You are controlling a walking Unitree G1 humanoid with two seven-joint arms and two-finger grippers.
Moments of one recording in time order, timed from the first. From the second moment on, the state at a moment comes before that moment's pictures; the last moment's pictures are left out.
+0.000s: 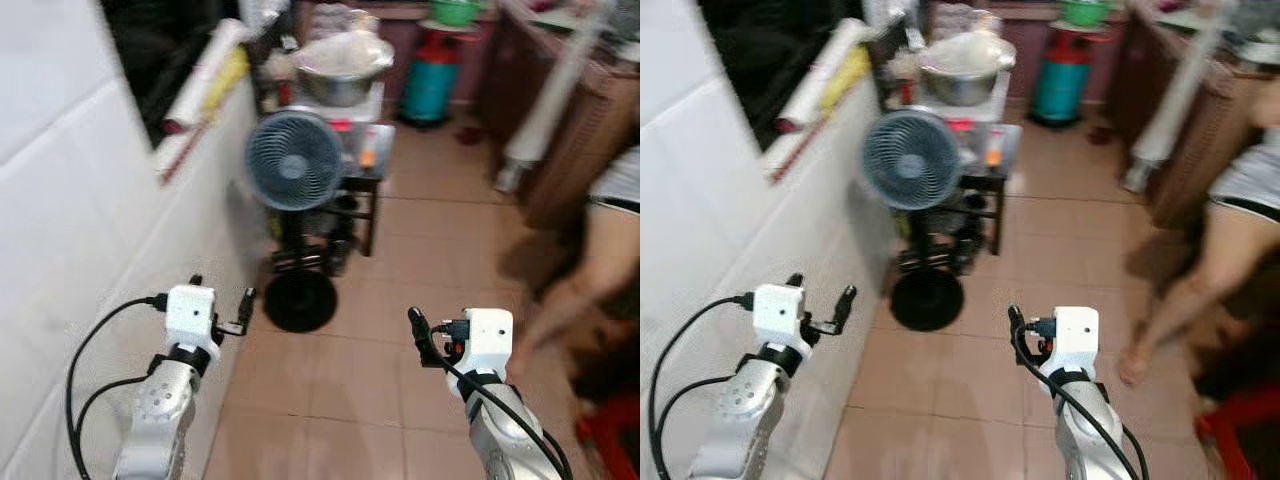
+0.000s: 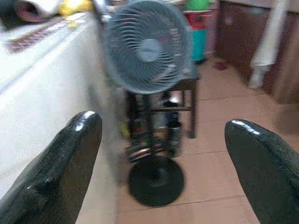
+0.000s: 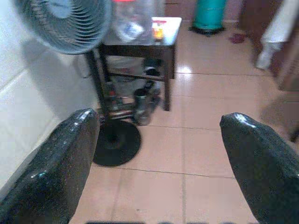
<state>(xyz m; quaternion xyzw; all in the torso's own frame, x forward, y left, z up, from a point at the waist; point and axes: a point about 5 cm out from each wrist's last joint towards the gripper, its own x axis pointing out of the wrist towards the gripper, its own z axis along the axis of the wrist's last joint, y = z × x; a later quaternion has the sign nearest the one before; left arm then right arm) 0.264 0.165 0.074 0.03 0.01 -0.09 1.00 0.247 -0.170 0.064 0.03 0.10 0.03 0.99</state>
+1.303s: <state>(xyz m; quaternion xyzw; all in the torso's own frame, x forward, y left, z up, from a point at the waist) 0.257 0.143 0.060 -0.02 0.04 -0.17 0.98 0.237 -0.182 0.059 0.01 0.11 0.02 0.99</state>
